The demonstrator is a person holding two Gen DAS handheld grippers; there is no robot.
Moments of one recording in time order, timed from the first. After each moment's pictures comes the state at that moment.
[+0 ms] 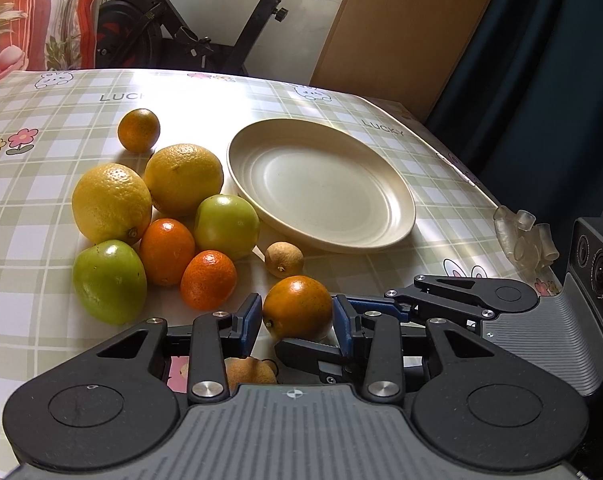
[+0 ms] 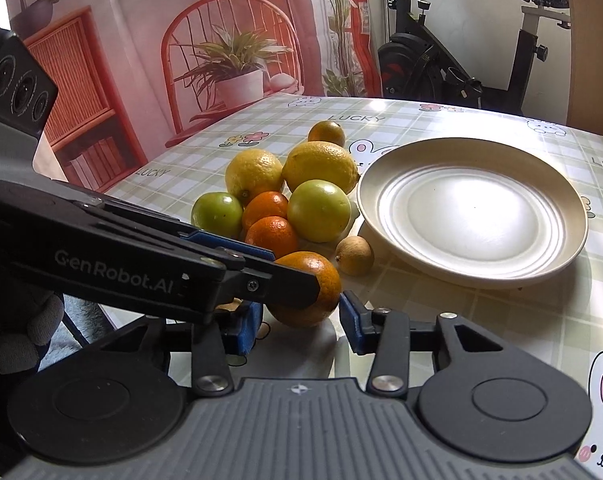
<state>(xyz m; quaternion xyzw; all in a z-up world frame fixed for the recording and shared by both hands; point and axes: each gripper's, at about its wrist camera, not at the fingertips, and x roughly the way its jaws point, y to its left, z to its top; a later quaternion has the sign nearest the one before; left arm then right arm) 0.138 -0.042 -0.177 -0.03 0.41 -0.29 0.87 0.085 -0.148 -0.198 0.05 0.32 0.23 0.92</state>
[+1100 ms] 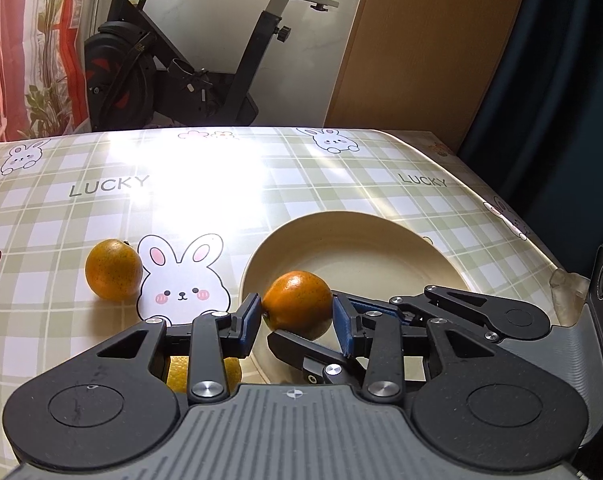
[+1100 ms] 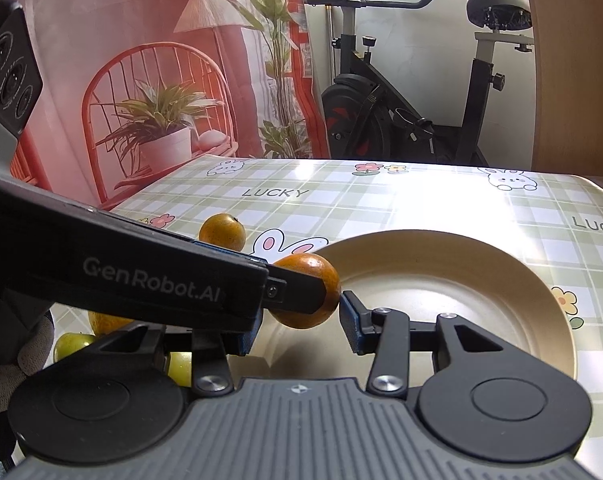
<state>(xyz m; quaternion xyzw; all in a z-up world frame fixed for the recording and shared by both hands) 0.260 -0.088 -0.162 0.01 0.39 -0.27 0.88 0.197 -0.176 -0.197 0.08 0.26 0.15 0.95</state>
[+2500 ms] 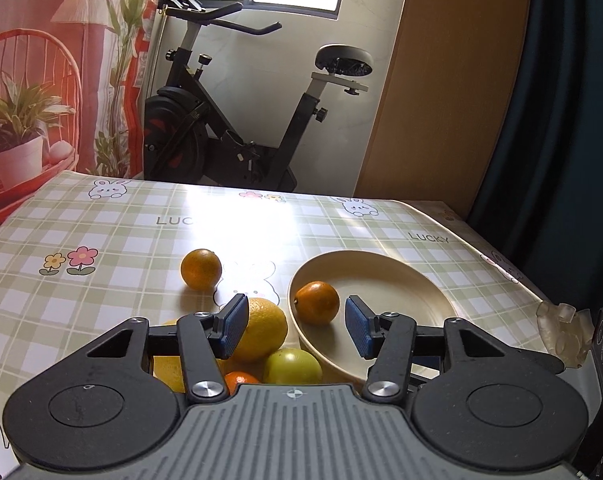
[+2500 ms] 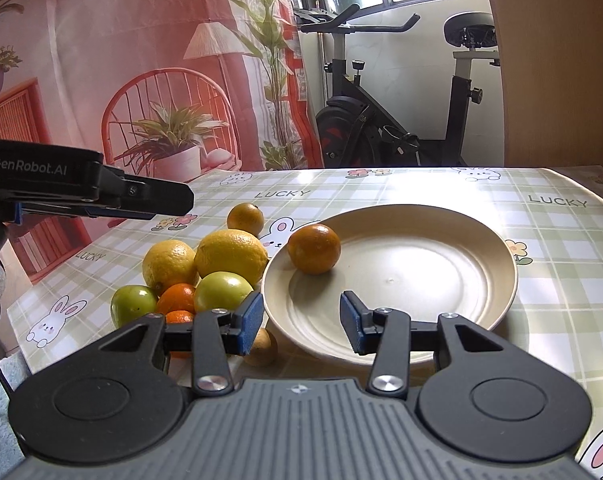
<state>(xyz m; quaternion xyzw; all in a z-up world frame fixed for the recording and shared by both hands) 0.165 -0.029 -0.122 -0.03 0.28 -0.21 0.94 0.104 -0.181 -0.192 0.09 0.23 0.14 0.96</state>
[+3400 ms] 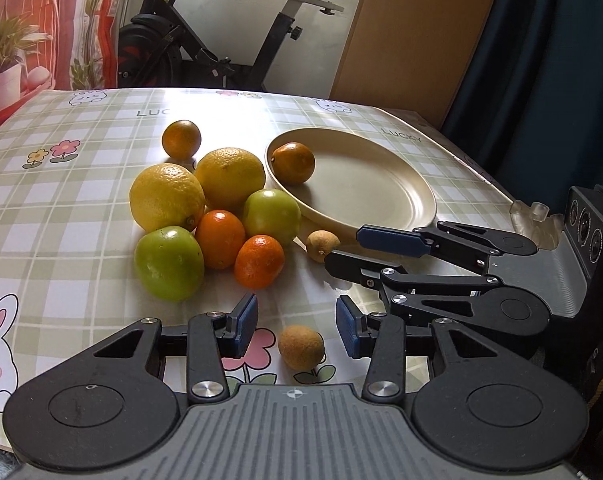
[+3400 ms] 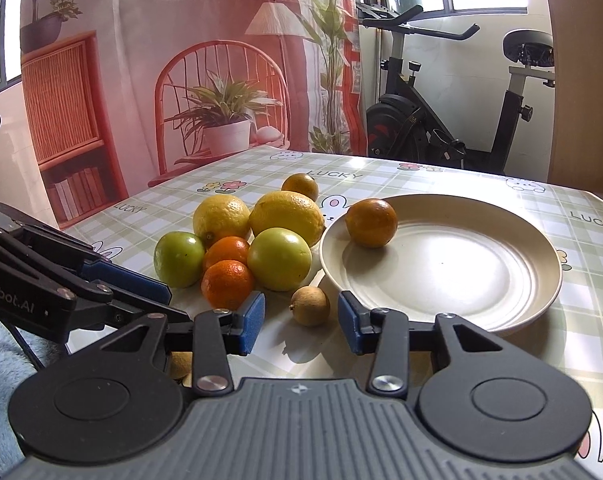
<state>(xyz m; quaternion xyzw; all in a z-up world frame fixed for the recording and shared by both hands) 0.117 -0.014 -0.177 0.00 0.38 -0.26 0.89 0.090 -0.161 -0.212 0.03 0.22 0.21 0.95</state>
